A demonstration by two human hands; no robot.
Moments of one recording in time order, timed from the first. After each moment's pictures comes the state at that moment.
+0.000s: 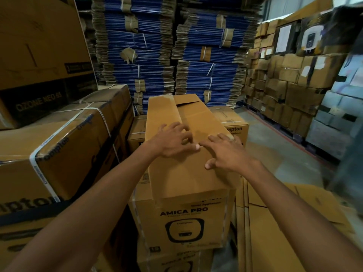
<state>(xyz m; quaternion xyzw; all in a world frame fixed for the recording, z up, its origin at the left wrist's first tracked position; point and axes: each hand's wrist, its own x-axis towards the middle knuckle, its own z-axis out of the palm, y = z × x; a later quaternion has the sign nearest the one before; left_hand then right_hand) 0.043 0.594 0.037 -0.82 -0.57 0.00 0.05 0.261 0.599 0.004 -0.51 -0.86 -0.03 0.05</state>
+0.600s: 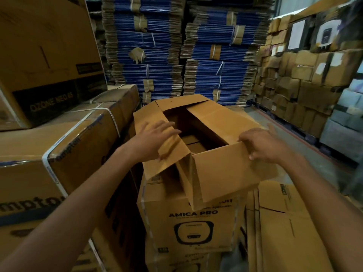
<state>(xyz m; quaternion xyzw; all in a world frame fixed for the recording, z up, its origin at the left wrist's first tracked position) -0.022 0.555 0.053 -0.79 -0.61 0.03 0.11 0.321 0.634 0.022 -0.54 -0.84 -0.05 0.06</state>
